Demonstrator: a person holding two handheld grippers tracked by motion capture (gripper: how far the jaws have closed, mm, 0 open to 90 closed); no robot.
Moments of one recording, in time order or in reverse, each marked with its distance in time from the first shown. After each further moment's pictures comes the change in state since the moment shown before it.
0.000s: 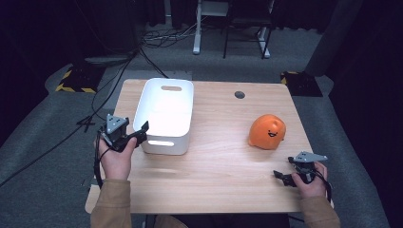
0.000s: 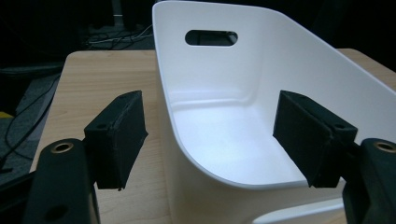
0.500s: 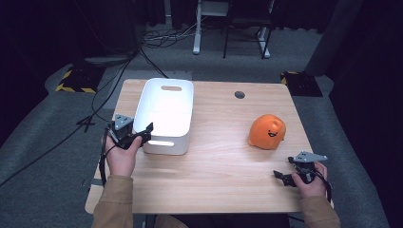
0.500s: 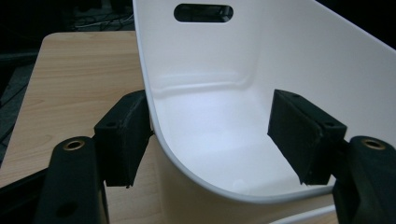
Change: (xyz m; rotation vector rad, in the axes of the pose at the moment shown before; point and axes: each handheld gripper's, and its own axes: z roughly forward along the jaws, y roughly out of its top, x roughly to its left) left arm -0.002 -0.006 0.021 0.060 -0.041 -0.001; right arm 0.000 0.000 0.000 0.000 0.000 0.000
